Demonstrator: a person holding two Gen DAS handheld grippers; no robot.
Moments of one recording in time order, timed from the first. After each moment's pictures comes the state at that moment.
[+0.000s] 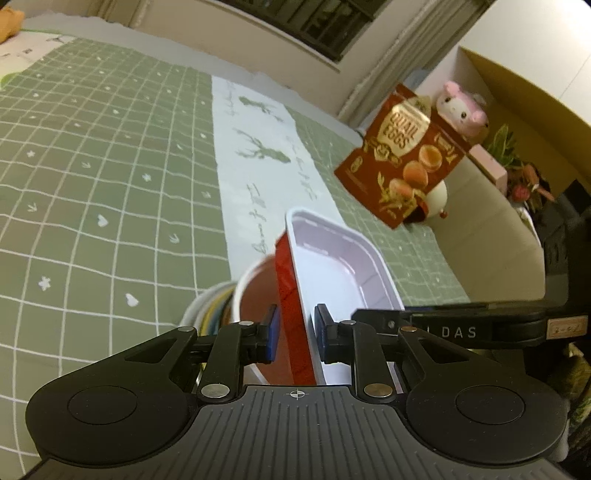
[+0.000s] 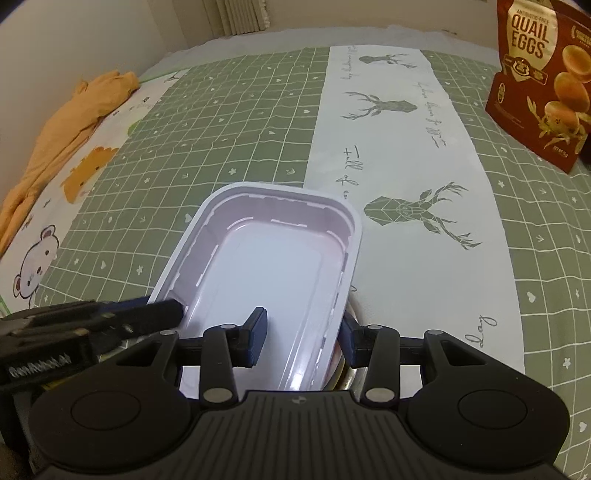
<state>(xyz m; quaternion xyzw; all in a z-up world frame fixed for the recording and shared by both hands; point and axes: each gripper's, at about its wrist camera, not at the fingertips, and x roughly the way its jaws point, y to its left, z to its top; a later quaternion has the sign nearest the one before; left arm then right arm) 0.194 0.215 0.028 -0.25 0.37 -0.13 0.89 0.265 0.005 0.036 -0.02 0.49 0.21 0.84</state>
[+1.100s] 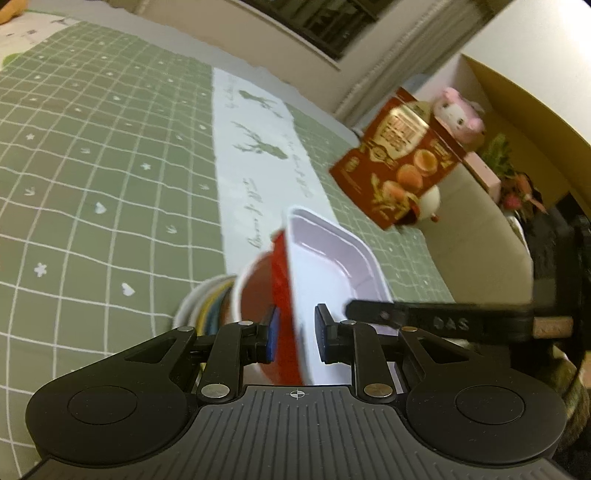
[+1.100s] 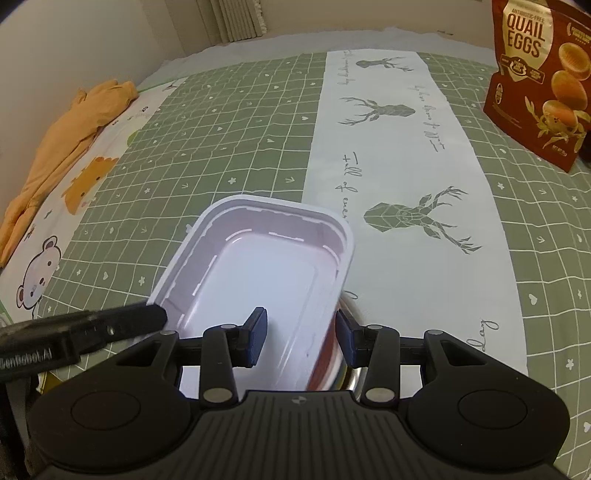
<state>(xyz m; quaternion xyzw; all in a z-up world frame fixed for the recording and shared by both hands) 0.194 0.221 0.026 -0.27 0.38 -0.15 0.87 0.271 0.005 0.038 -0.01 0.49 0.21 0.85</state>
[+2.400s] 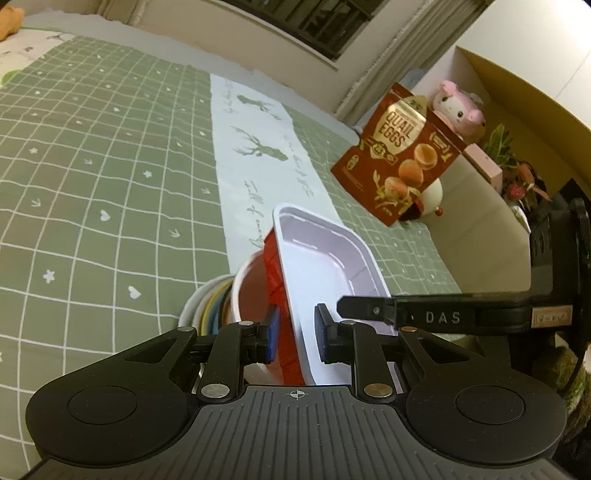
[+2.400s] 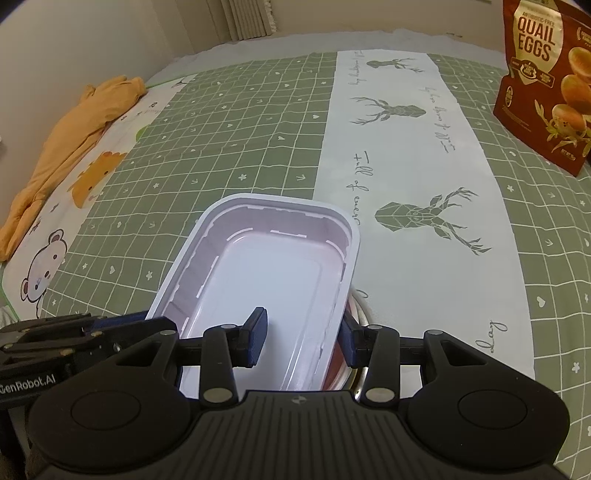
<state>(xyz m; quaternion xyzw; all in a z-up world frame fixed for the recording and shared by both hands) 0.186 0.218 0.033 -0.25 0.37 -0.14 0.88 0.266 0.011 0.037 -0.01 0.49 0.22 0.84</state>
